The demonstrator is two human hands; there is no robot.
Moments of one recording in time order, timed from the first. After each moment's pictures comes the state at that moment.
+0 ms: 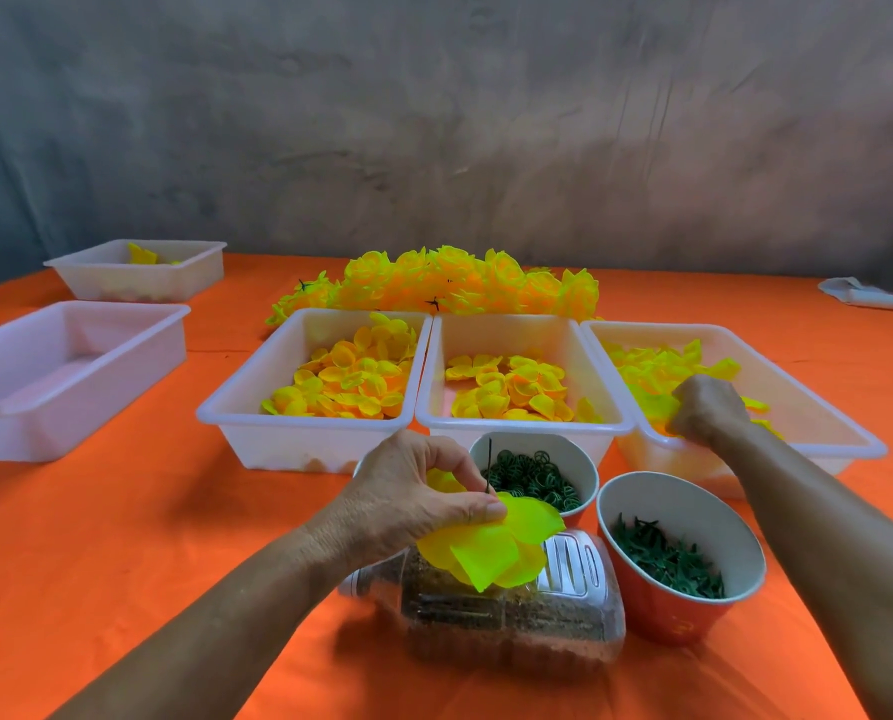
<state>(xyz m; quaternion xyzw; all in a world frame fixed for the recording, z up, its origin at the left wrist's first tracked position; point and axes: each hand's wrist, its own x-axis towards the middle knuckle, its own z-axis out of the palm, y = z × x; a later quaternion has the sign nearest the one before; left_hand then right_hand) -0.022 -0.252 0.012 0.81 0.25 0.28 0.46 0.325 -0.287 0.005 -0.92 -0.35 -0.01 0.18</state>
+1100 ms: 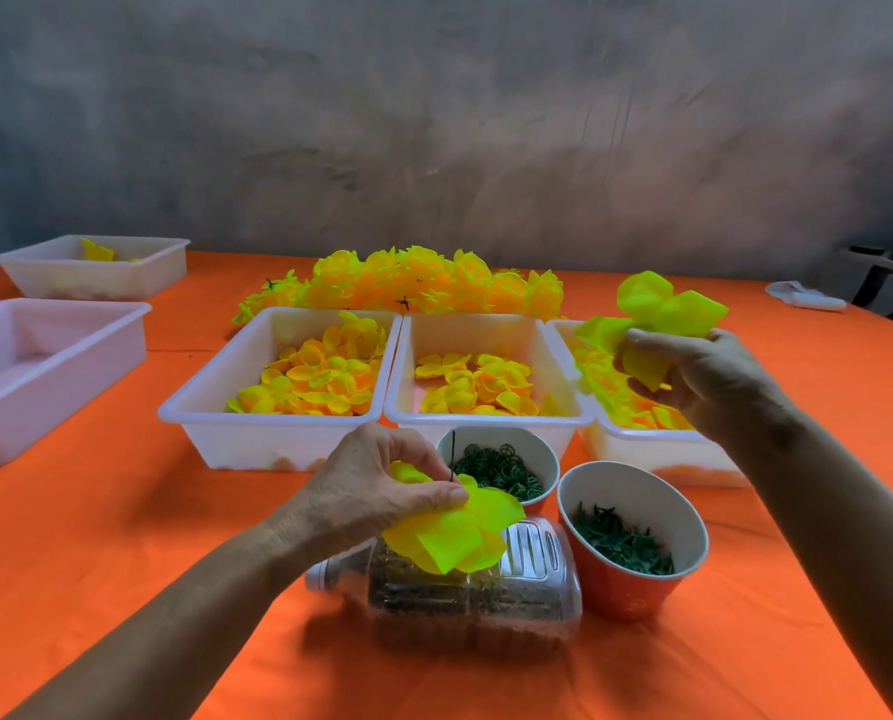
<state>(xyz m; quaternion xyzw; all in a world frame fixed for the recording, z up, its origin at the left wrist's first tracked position) -0.026 -0.254 0.014 0.81 0.24 0.27 0.46 0.246 -0.350 0.080 -0.59 -0.33 0.29 0.68</state>
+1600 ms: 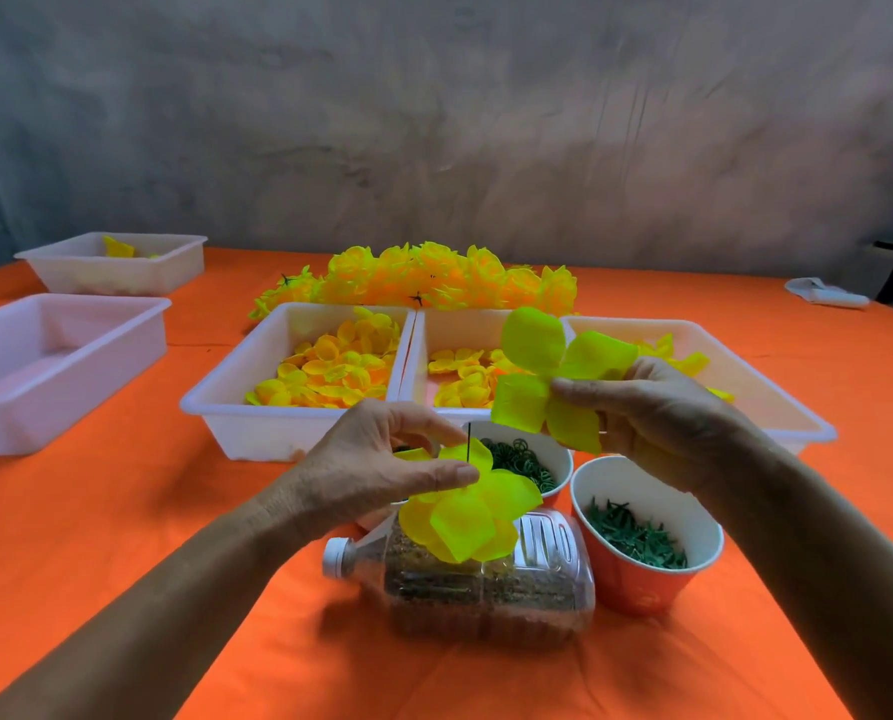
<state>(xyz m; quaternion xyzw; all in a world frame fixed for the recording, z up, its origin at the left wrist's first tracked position) -0.039 -0.260 0.036 0.81 0.25 0.27 0.46 0.174 -0.361 0.075 -0.55 -0.44 0.44 0.56</state>
